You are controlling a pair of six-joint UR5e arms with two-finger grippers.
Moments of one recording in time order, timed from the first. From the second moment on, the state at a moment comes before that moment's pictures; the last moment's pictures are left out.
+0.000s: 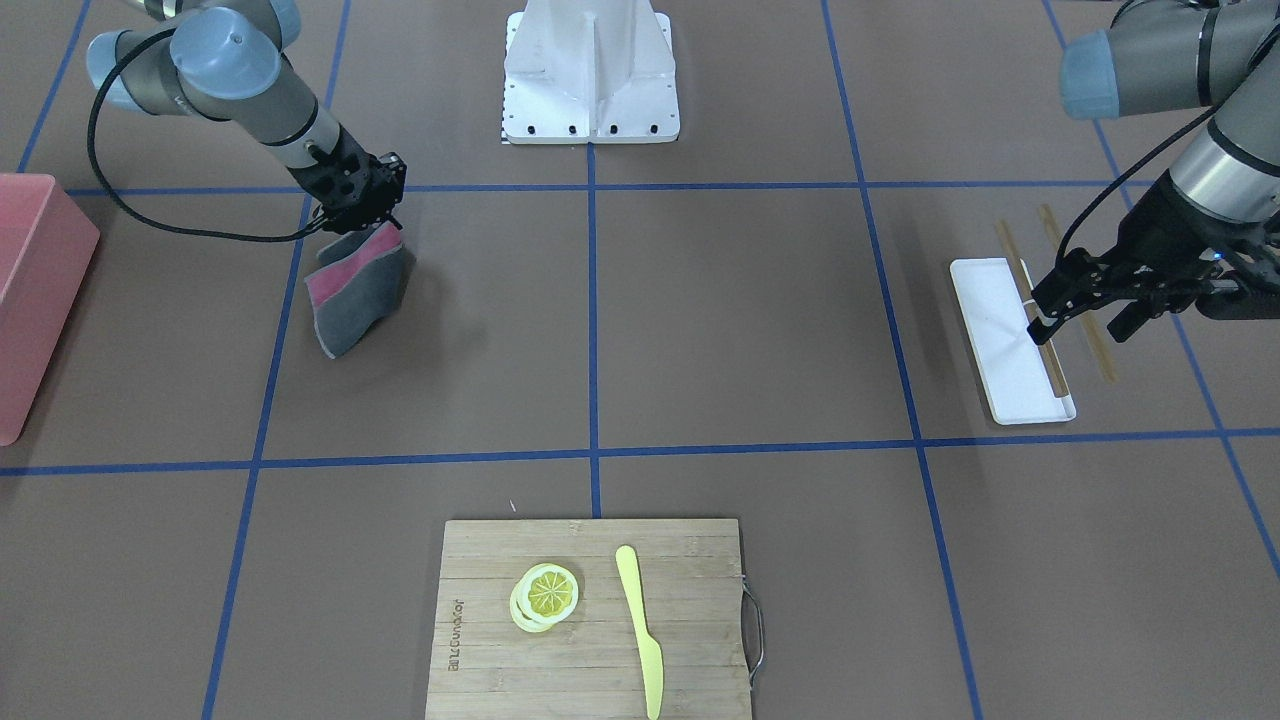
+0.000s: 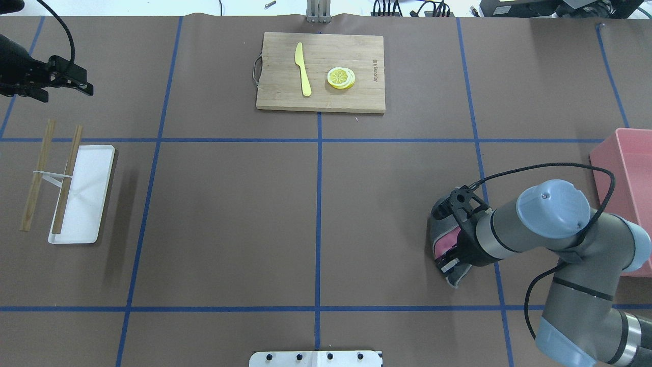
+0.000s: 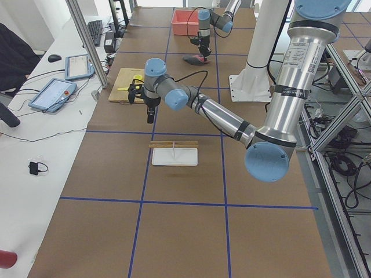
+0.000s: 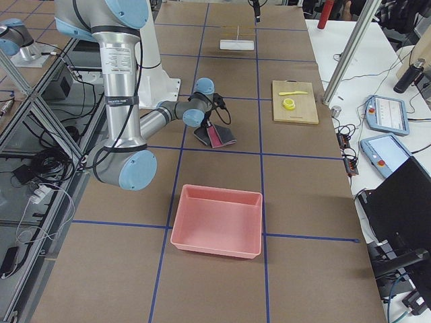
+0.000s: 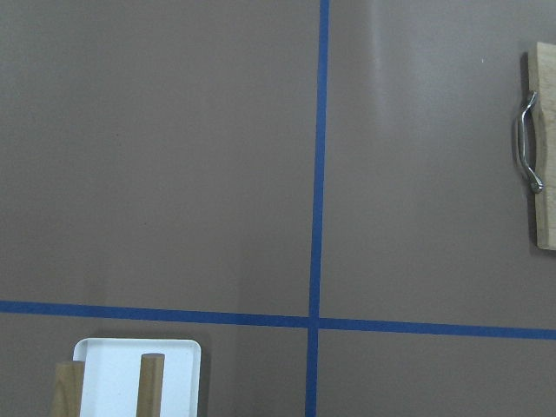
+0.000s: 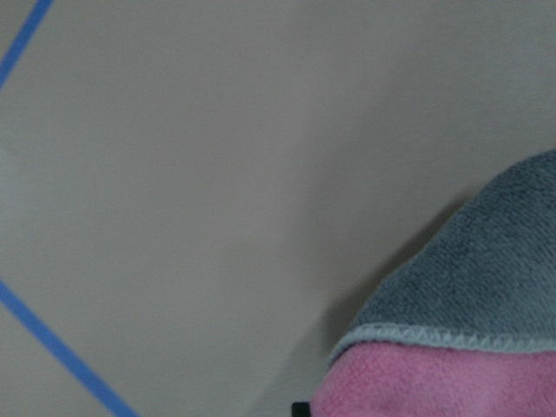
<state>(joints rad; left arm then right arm) -1.14 -1.80 -1.85 -1.80 -2.20 -0.87 0.43 -1.48 1.96 -1.11 2.03 0.72</state>
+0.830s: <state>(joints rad) -1.13 -1.81 -1.82 -1.80 -2.17 -0.88 0.56 -1.41 1.87 -1.12 2.07 0.75</state>
